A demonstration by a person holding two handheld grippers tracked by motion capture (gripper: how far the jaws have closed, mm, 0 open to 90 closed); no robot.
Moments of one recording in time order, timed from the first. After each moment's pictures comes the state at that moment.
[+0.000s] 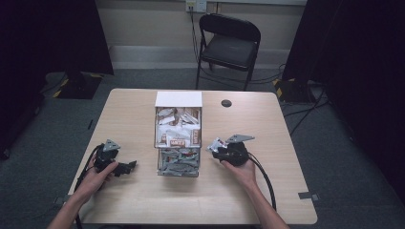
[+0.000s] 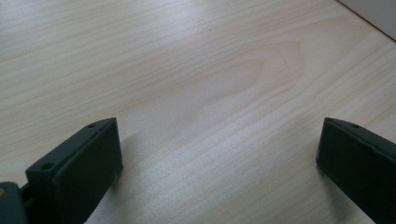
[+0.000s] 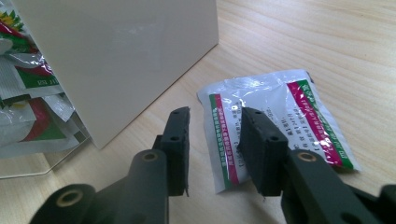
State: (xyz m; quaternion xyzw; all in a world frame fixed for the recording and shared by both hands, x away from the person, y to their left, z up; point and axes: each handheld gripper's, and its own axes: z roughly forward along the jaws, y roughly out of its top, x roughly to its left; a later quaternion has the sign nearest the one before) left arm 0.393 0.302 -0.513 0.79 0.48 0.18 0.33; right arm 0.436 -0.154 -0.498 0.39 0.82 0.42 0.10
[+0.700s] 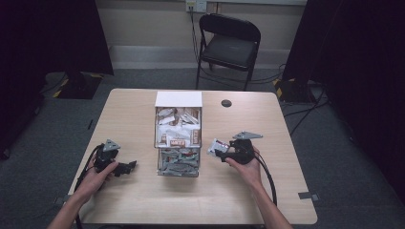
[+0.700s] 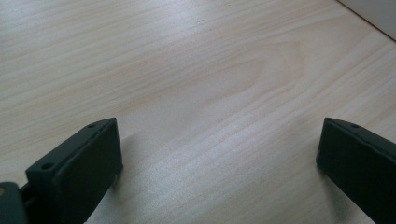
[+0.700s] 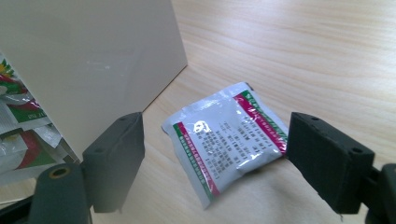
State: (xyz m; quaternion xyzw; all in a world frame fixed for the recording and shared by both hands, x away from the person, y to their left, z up) left arm 0.393 0.302 -0.513 0.79 0.48 0.18 0.33; right arm 0.435 -0.170 -0.482 0.43 0.78 0.43 0.12
